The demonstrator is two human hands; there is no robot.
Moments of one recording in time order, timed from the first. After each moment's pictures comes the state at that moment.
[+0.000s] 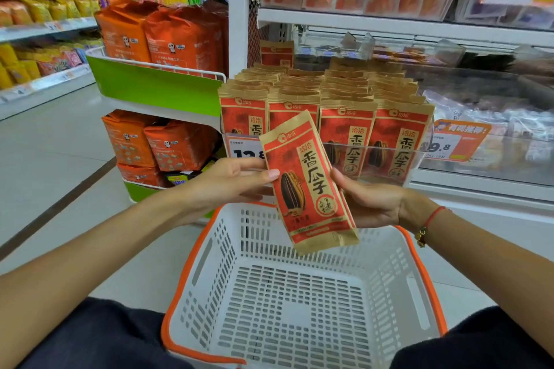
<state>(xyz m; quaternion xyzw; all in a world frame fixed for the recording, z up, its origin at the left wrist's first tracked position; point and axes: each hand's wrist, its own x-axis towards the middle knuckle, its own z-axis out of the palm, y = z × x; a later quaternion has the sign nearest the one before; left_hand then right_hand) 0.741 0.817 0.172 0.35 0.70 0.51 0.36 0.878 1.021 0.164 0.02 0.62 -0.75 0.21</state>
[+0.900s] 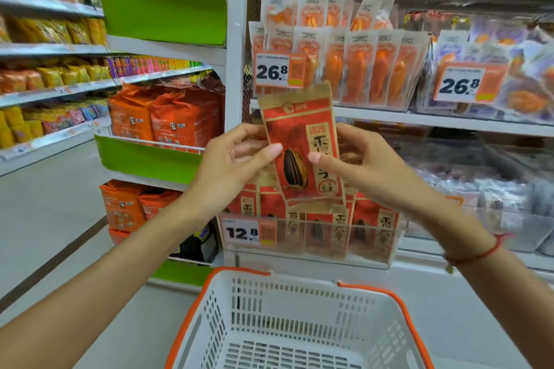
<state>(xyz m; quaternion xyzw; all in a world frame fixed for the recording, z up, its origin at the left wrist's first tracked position) 0.741 0.850 0.285 0.44 0.60 0.67 0.06 0.872 1.010 0.311 0.01 0.88 -0.39 -0.27</state>
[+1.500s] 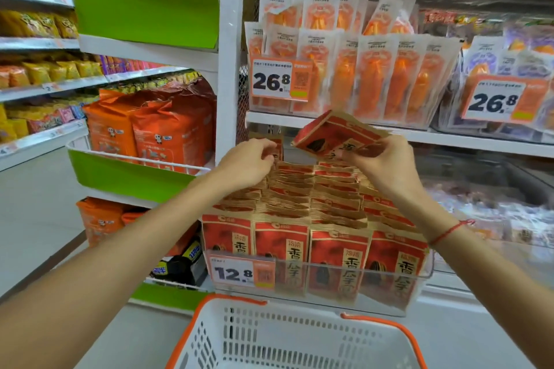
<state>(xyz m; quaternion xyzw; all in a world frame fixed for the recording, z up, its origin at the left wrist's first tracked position) 0.634 0.948 0.292 0.43 0.85 0.29 -0.01 0.796 1.105 0.299 0.18 0.83 -0.32 -0.42</state>
